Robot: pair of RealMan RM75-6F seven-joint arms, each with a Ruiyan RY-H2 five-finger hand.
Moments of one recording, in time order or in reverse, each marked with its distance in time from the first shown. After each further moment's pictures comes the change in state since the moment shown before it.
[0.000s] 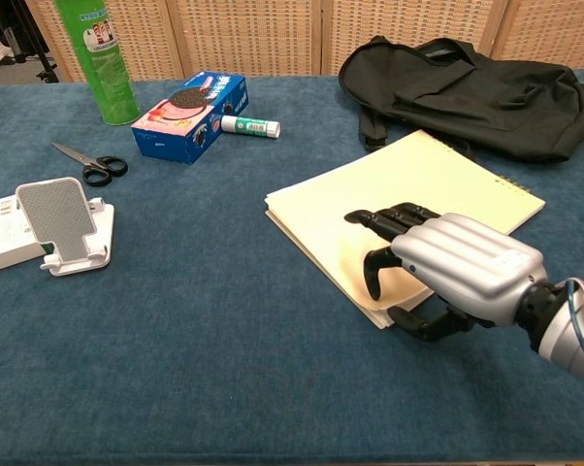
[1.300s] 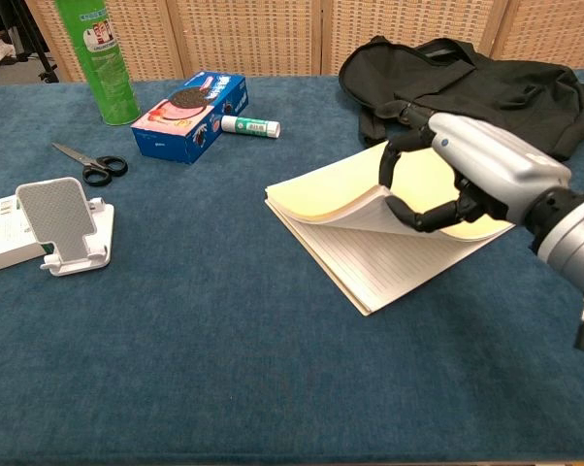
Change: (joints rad) left arm 0.000 0.000 0.002 0.004 0.001 -0.002 -0.009; right arm 0.010 -0.013 0.151 -0.024 0.072 0.140 0.286
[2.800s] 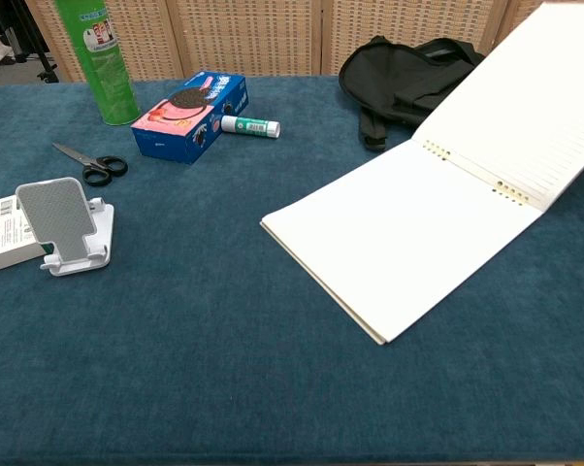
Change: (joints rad) left arm -0.023 -0.026 -0.009 -0.057 -0.041 -0.053 0.128; right arm 0.110 0.150 0.684 0.396 1.044 -0.196 0.357
